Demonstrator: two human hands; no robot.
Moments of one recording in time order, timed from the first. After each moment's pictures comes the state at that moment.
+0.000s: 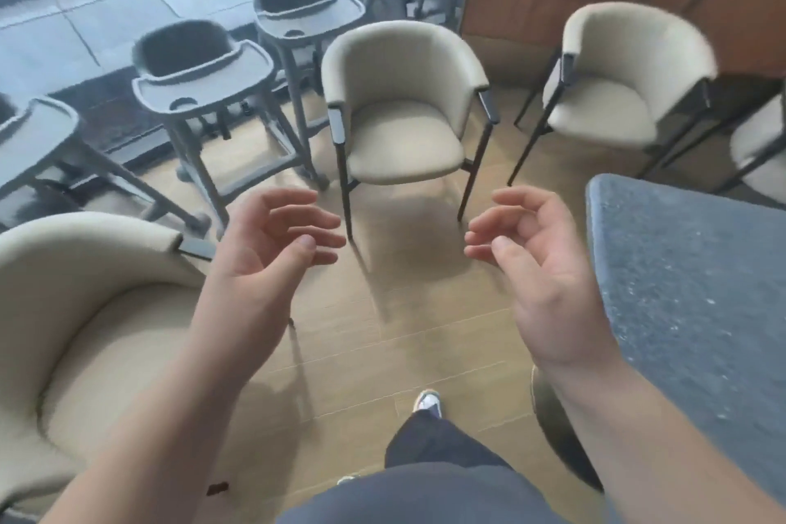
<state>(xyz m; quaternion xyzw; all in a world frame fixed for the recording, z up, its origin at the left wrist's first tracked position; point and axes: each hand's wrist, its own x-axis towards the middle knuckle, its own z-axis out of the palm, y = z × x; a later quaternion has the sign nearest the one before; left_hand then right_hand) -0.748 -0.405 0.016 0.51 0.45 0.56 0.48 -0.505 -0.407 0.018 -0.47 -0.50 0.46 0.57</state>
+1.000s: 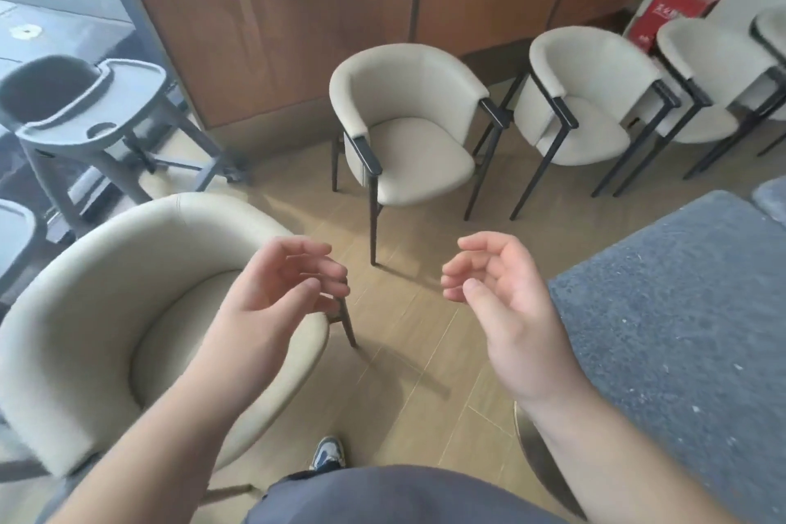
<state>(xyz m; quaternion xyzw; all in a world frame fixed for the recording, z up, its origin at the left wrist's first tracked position) -0.460 0.255 -0.008 0.60 0.26 0.29 0.70 -0.287 0.094 -0.001 -0.64 -0.31 0.26 0.65</state>
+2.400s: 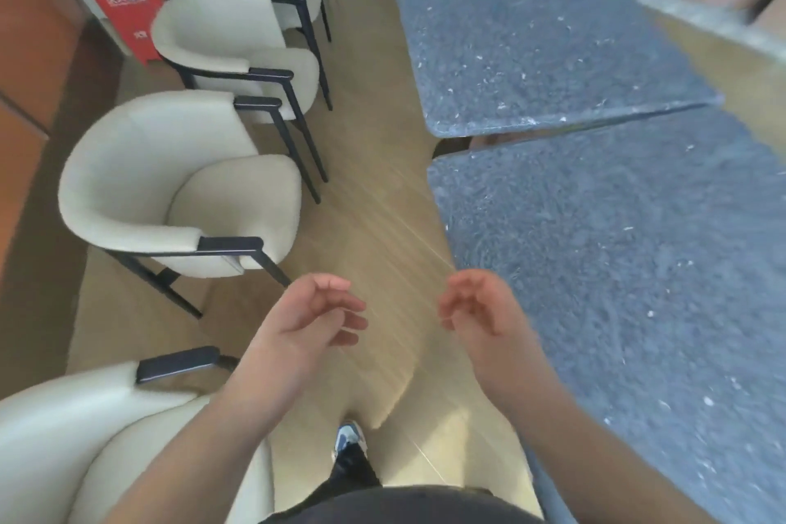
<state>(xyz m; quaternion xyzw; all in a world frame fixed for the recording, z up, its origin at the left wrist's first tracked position) 0.386 0.337 -0.050 0.72 -0.08 -0.27 0.63 0.280 0.139 -0.065 -0.72 0.24 -0.10 0.64</state>
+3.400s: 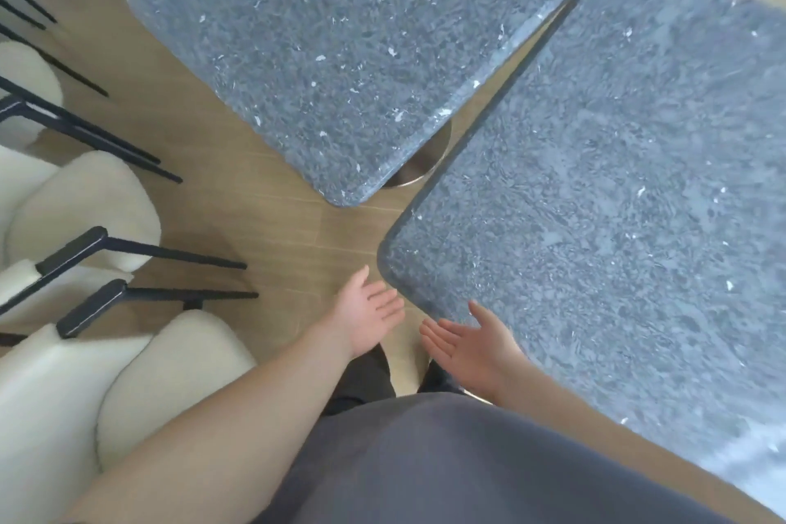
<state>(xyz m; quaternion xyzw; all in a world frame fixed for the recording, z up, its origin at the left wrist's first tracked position) 0.756 0.004 -0.243 0.57 0.23 -0.65 0.44 0.563 -0.023 -0.262 0.17 0.50 -0.15 0.84</state>
